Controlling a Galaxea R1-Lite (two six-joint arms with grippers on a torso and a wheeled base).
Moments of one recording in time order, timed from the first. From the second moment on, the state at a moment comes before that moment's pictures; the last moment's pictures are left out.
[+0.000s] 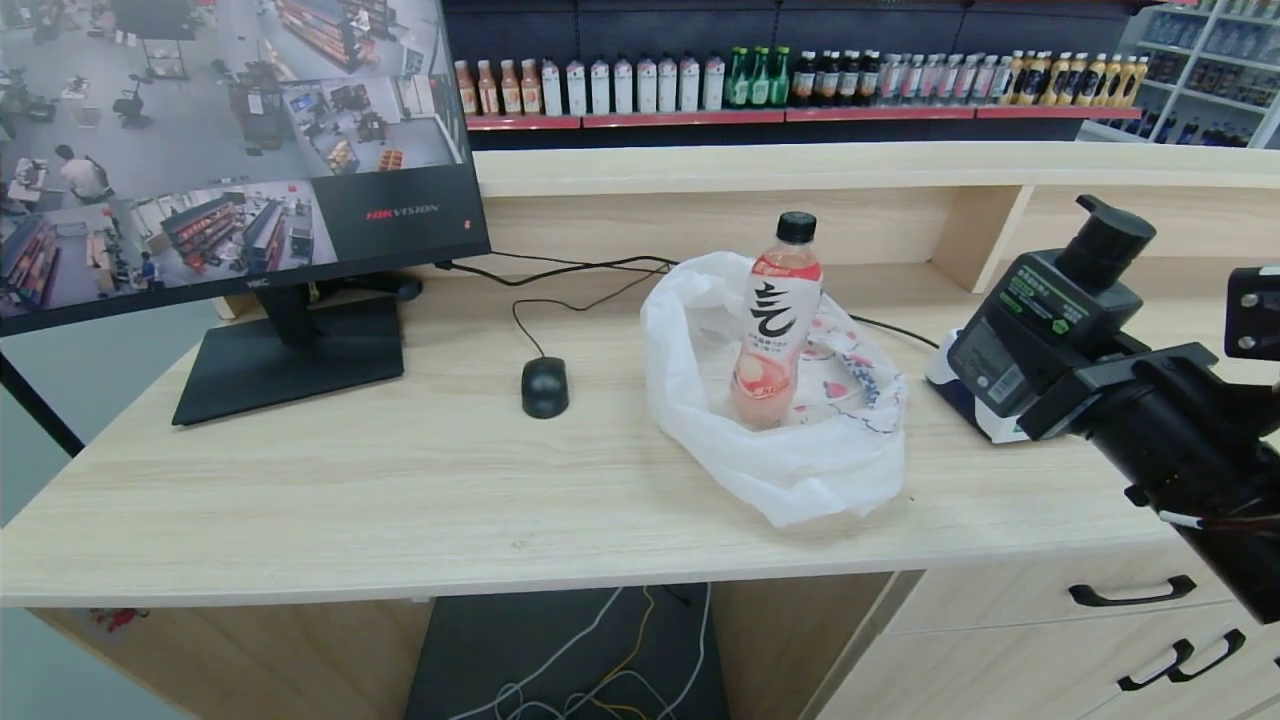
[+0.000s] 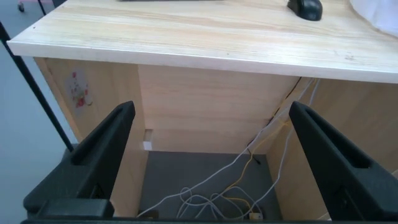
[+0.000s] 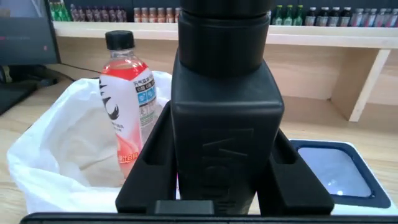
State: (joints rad) left arm 0.00 0.00 0.00 0.00 0.01 -0.02; right arm 0.28 1.57 -0.35 -1.57 -0.03 -0.06
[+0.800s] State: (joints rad) left arm 0.00 0.00 0.00 0.00 0.01 -0.02; right arm 0.29 1.88 -0.71 -1.57 -0.02 -0.05
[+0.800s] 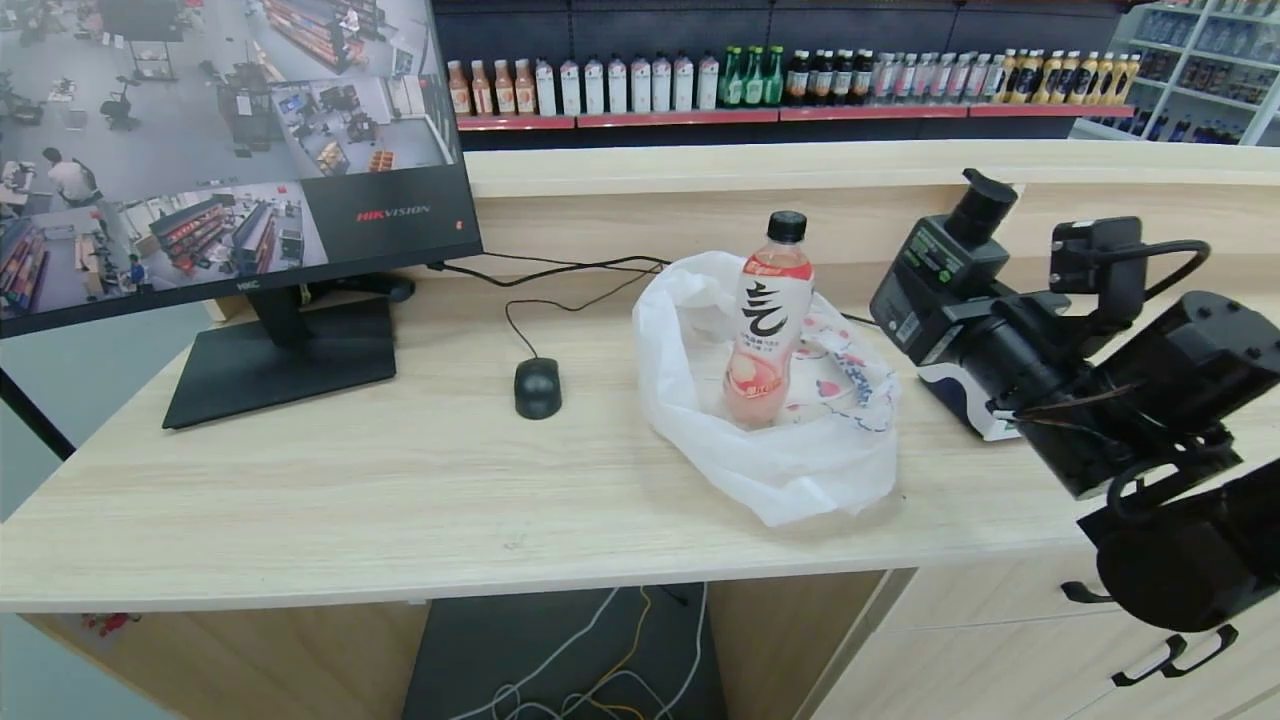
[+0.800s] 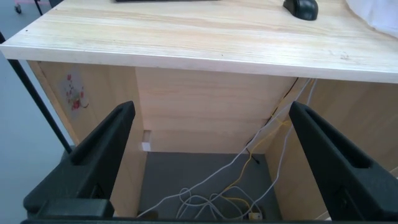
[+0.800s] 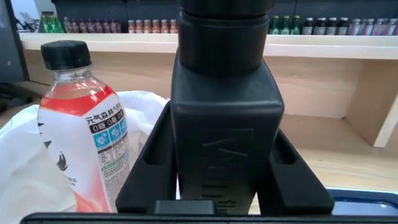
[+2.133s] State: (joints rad) left arm 0.00 0.00 0.00 0.00 0.01 -0.02; right arm 0.30 2.17 -0.83 -1.57 0.04 -0.08
